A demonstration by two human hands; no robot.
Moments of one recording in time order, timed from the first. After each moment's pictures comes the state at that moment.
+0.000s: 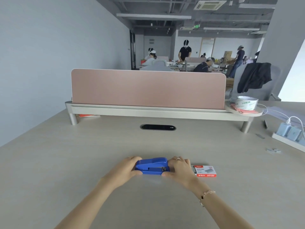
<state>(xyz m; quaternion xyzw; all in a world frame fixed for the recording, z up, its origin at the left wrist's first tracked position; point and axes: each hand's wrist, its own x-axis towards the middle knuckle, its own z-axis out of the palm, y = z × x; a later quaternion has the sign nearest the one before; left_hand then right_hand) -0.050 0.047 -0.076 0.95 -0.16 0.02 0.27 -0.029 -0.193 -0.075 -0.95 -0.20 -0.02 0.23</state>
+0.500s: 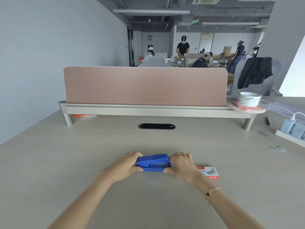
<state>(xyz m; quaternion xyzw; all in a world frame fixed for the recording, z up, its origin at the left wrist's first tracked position) -0.019 0.046 -0.069 0.96 -0.18 -0.02 0.23 -0.003 -0.201 -0.068 -0.96 -0.22 -0.03 0.19</state>
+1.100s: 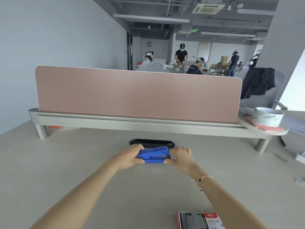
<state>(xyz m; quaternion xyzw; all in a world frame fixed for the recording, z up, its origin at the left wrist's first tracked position) 0.157 0.028 -0.066 0.96 -0.16 -0.02 0.23 0.167 -0.207 -0.067 -0.96 -0.17 -0.05 0.24</state>
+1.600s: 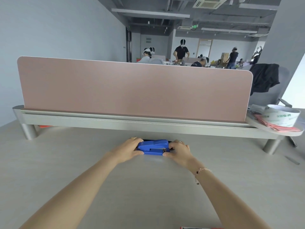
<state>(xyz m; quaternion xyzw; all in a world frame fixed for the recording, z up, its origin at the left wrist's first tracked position) 0.212 0.032 -0.076 0.96 -0.17 0.03 0.22 0.227 -0.205 -0.087 -0.94 -0.14 -0.04 0.31</state>
